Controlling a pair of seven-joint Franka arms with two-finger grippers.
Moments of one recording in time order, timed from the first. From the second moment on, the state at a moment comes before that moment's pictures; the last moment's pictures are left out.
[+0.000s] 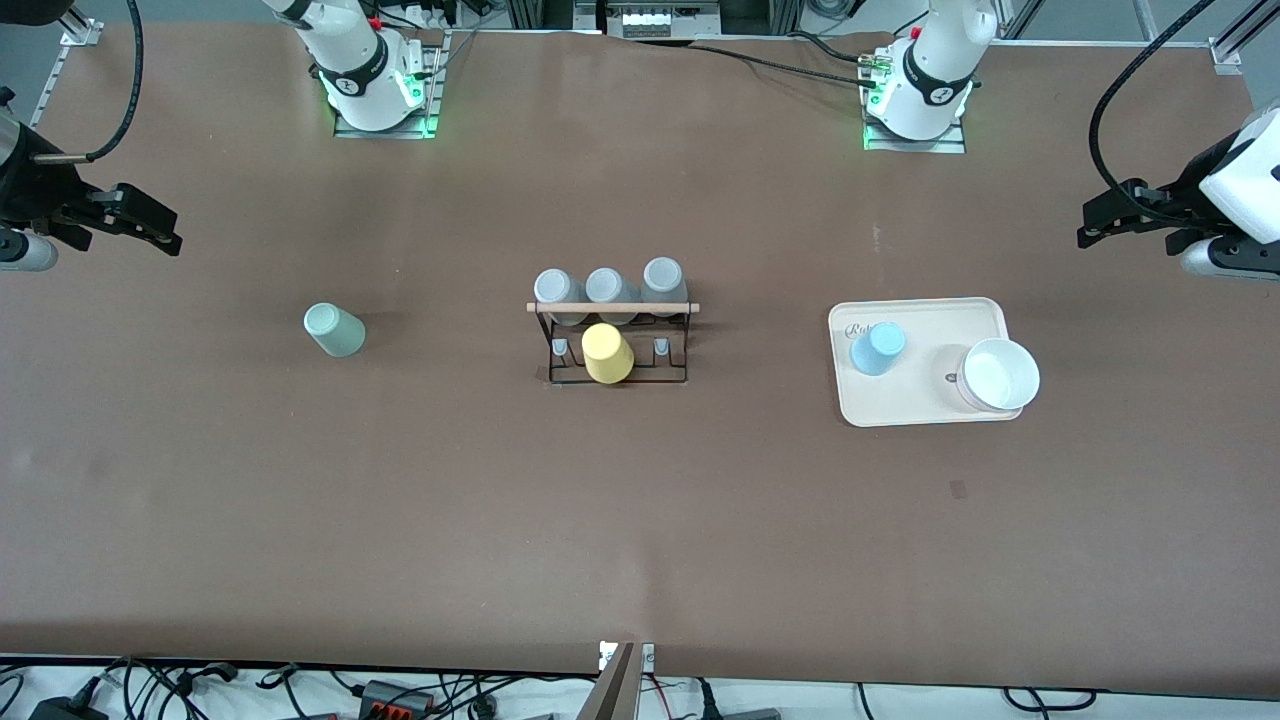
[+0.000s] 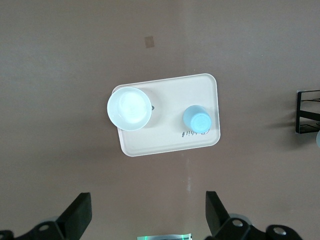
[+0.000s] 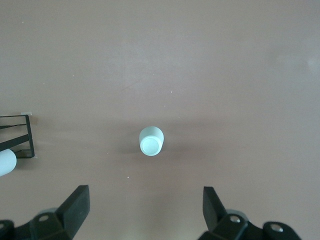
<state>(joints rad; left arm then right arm) 0.03 0.04 -0.04 -1.55 -0.02 1.48 0.05 -0.03 0.01 0.05 -1.59 -0.05 1.58 0.06</state>
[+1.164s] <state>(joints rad) 0.03 0.04 -0.04 -1.55 -0.02 1.48 0.05 -0.02 0.01 0.05 -1.59 -0.02 1.56 0.06</state>
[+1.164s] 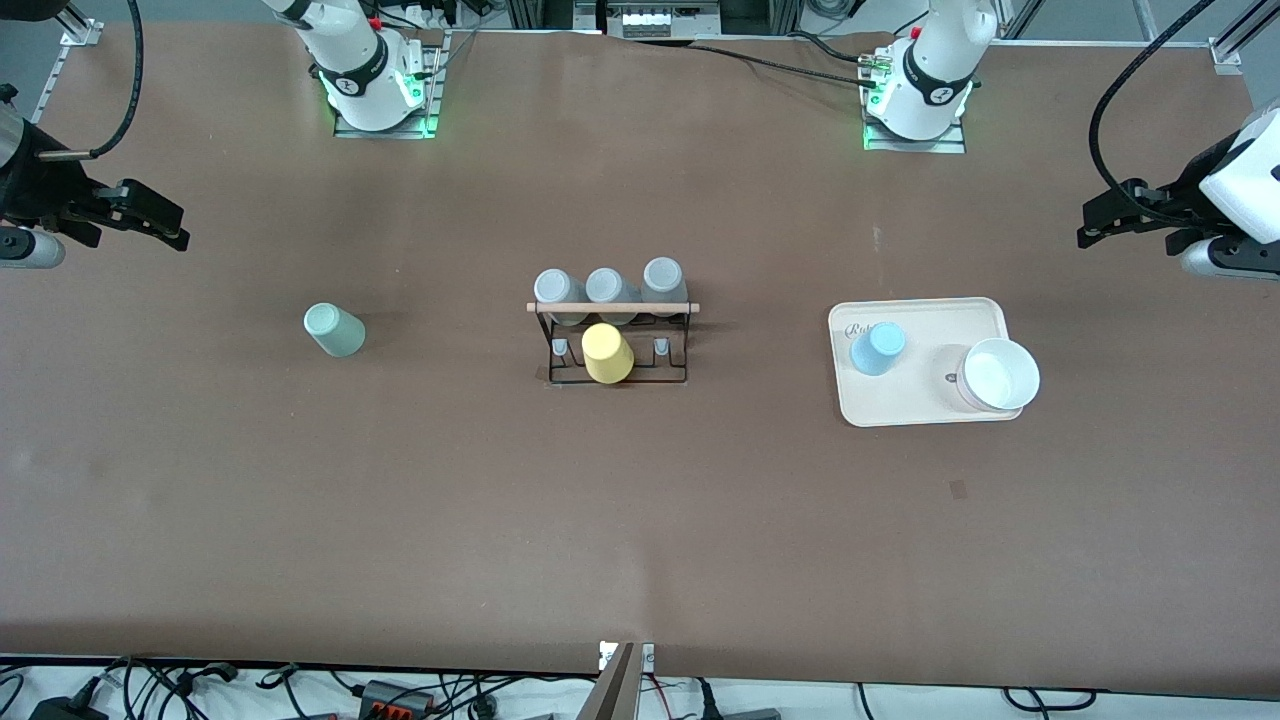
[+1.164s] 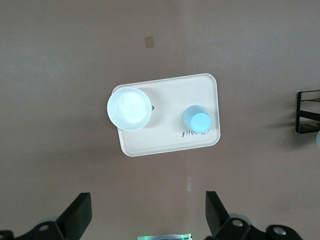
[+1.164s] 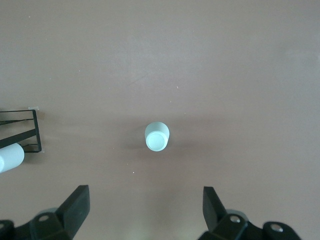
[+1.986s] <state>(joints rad) 0.03 0.04 -0.04 -1.55 -0.02 1.48 0.05 -0.02 0.01 0.06 -1.59 -0.02 1.56 0.09</state>
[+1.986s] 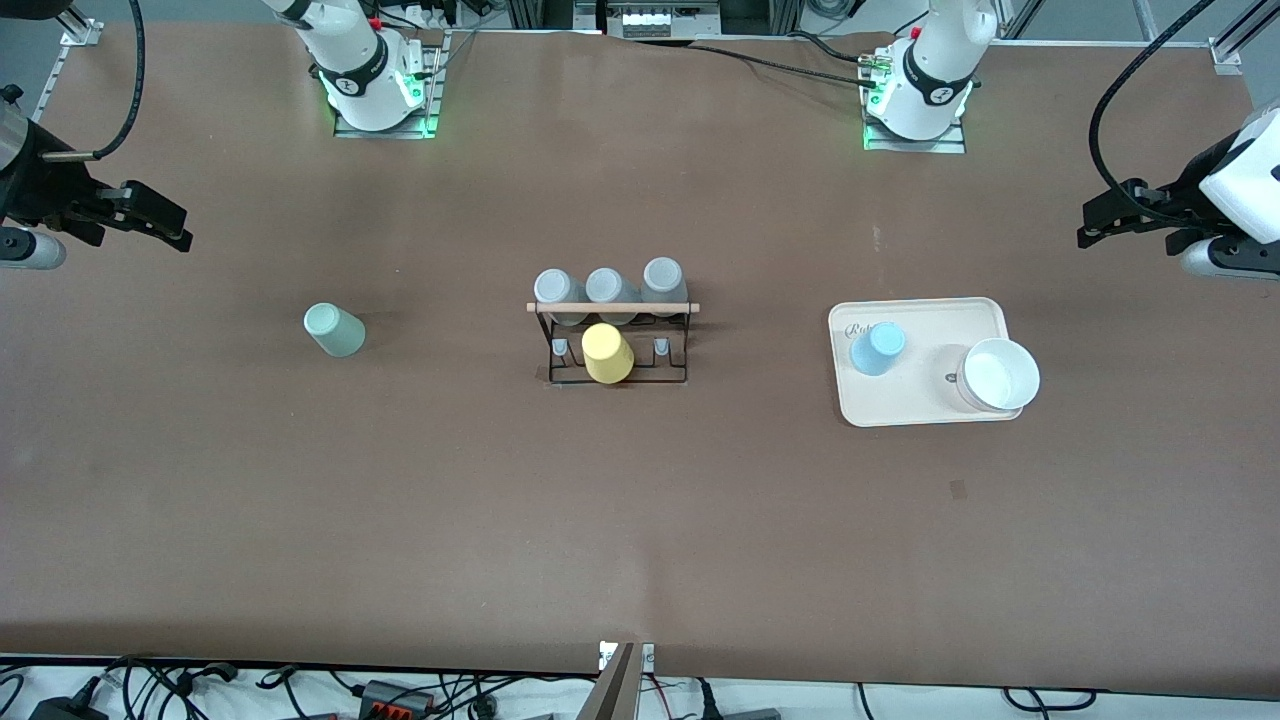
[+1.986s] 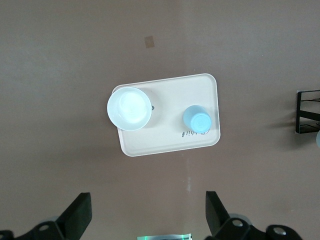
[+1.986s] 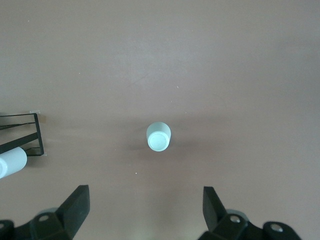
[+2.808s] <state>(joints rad) 0.00 0.28 -0.04 -1.52 -0.06 1.61 0.05 -0.02 0.01 0.06 -1.58 -0.03 1.56 0.10</state>
